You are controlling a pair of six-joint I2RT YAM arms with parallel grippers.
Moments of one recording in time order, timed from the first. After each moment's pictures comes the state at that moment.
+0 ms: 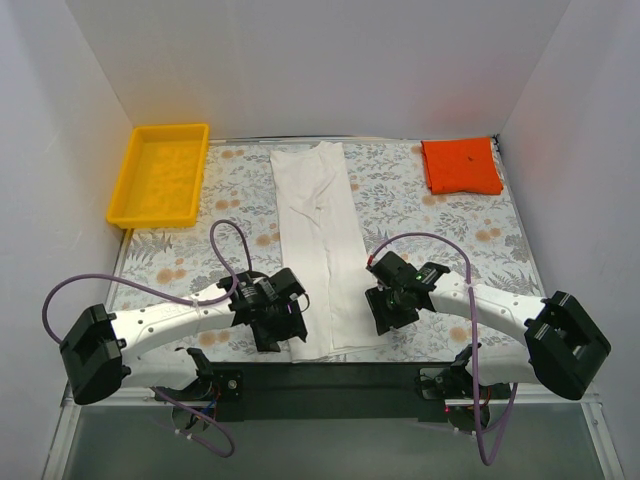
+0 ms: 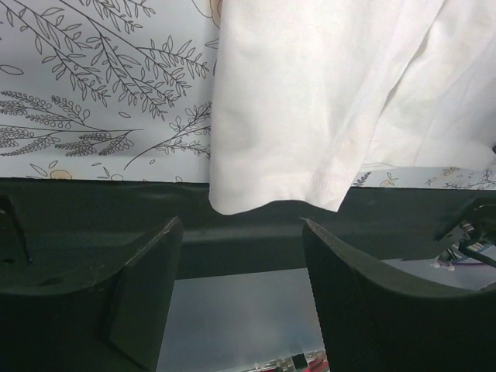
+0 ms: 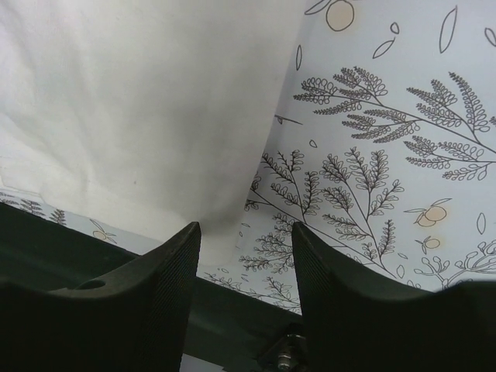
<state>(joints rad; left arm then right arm) -1.03 1.20 0.77 -0.87 0.01 -1.32 0.84 1.27 0.67 -0.69 -0.06 0.45</state>
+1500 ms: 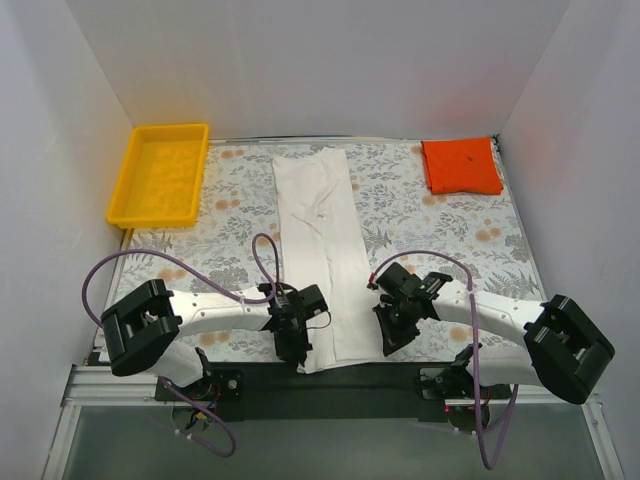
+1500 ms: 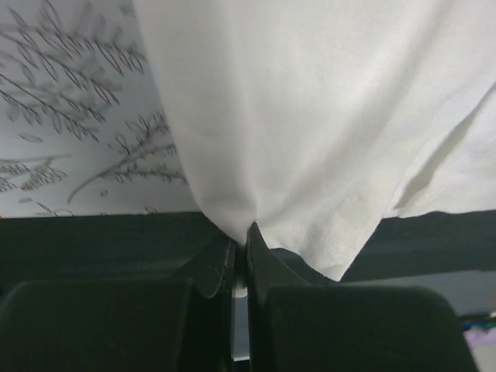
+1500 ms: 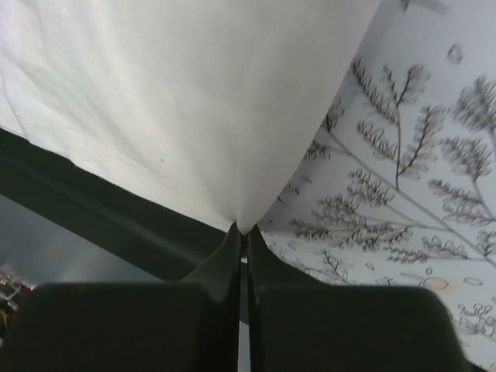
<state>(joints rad) -1.12 1.46 0.75 -0.72 0.07 -1.28 0.83 1.26 0.57 -0.65 -0.29 0.48</state>
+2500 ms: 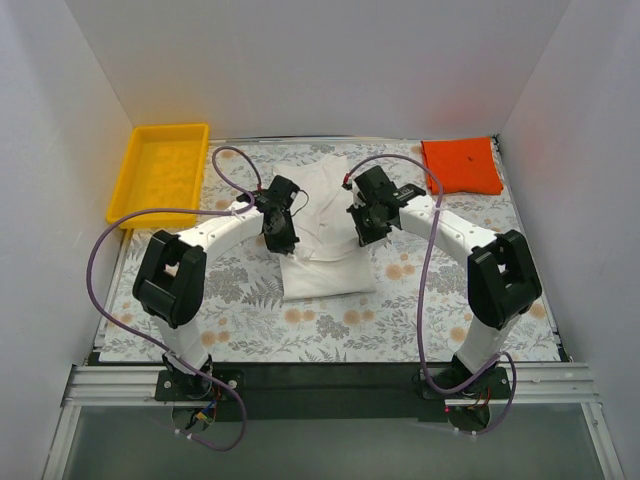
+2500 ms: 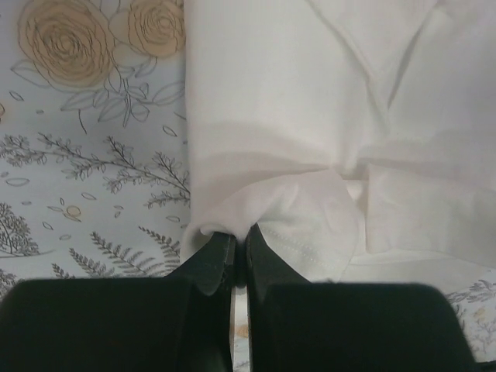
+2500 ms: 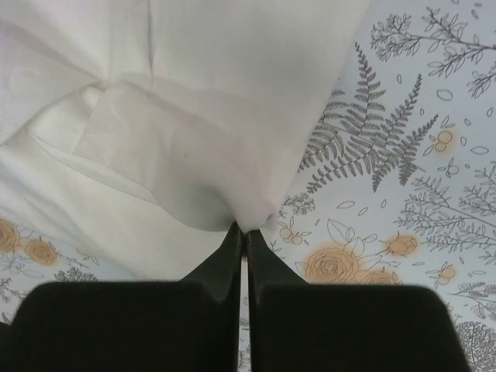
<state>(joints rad) -0.54 1.78 1.29 -0.70 -0.06 -0.72 0.61 1.73 1.34 -0.70 -0.07 0.14</state>
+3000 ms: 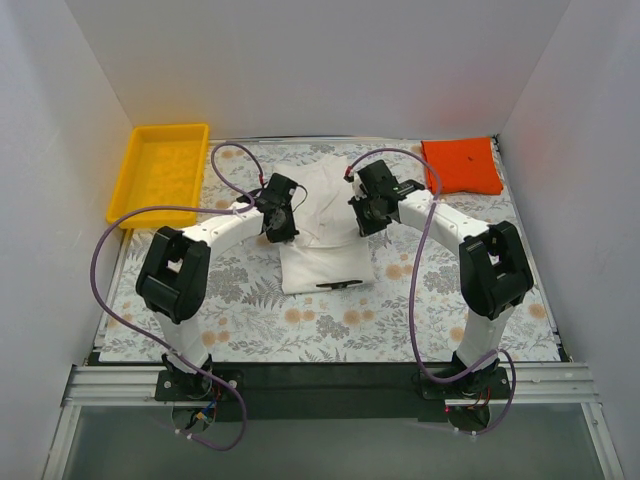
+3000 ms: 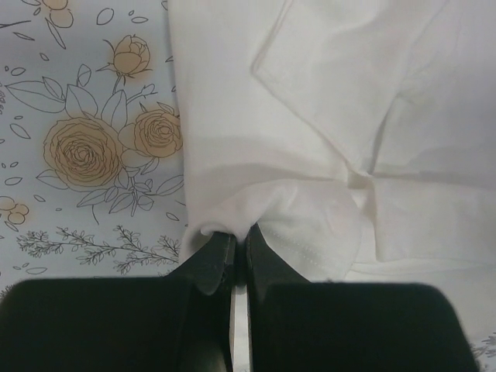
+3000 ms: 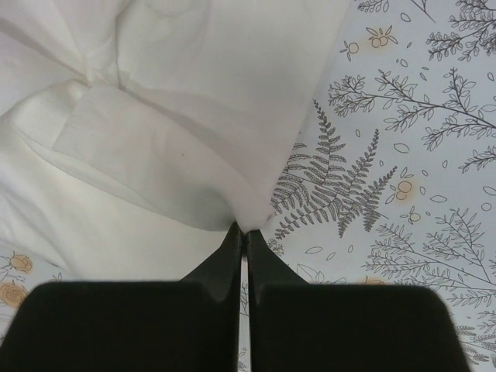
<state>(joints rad) -0.50 1.81 1.27 -0.50 -0.13 -0.62 0.55 1.82 1.39 -0.60 -0.06 0.08</state>
